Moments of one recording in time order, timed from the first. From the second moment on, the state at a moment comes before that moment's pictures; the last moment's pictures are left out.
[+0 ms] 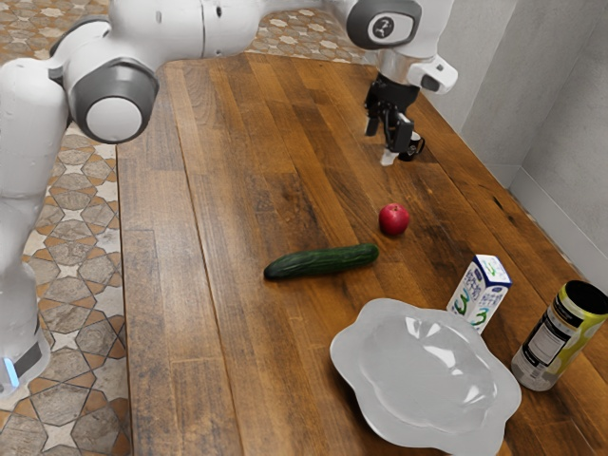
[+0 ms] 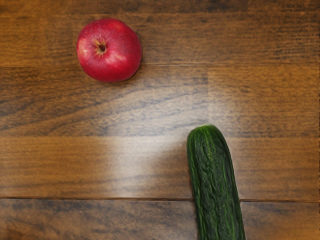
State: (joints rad) arm -0.23 0.30 0.33 -1.15 -0.06 1.50 0.07
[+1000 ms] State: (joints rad) arm -0.26 0.10 0.19 -1.74 0.03 1.72 0.05
